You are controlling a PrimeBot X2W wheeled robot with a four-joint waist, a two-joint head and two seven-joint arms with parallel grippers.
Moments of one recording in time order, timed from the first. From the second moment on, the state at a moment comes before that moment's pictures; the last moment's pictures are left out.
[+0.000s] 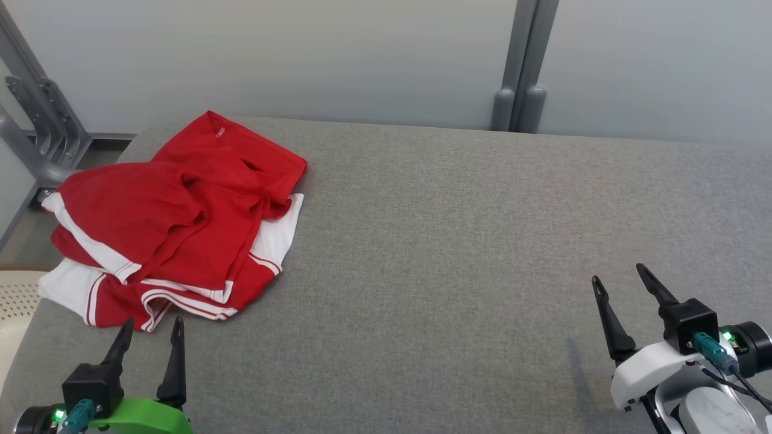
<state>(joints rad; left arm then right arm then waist) 0.05 0.14 -0.03 0.25 -0.21 -0.06 -0.25 0.01 -0.28 0.28 0.25 0.14 -0.07 -0.25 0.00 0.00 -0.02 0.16</state>
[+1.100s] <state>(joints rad) -0.28 0.19 0.17 0.43 -0.37 -0.01 -0.07 -0.11 -0.25 0.34 0.20 0.08 -0.01 -0.25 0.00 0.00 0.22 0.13</state>
